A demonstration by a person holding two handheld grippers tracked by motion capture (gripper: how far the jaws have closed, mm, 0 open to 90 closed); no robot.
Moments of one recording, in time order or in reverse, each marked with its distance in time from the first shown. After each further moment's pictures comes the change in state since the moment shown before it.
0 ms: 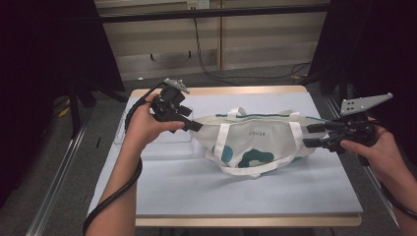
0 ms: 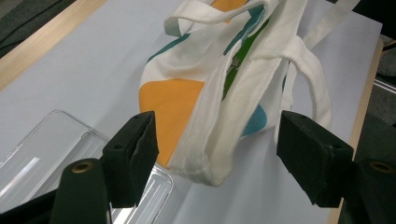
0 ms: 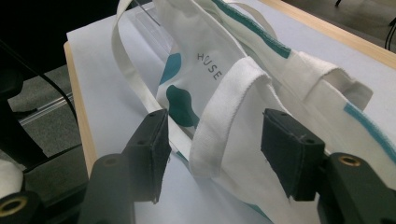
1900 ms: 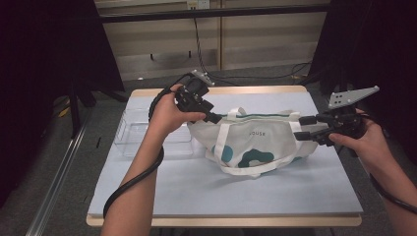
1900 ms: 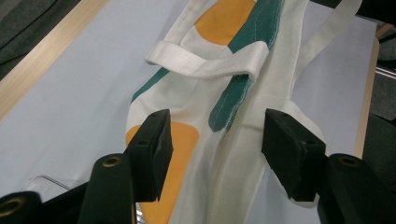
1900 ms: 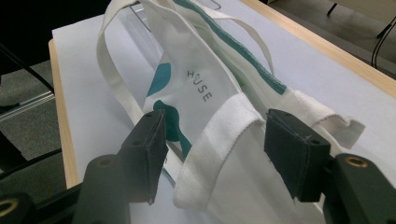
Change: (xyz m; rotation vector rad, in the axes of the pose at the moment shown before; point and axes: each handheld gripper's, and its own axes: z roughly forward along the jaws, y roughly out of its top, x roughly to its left) left arm -0.005 0.048 0.034 0.015 -0.036 0.076; right arm -0.003 0.020 0.017 0.003 -0.026 -0.051
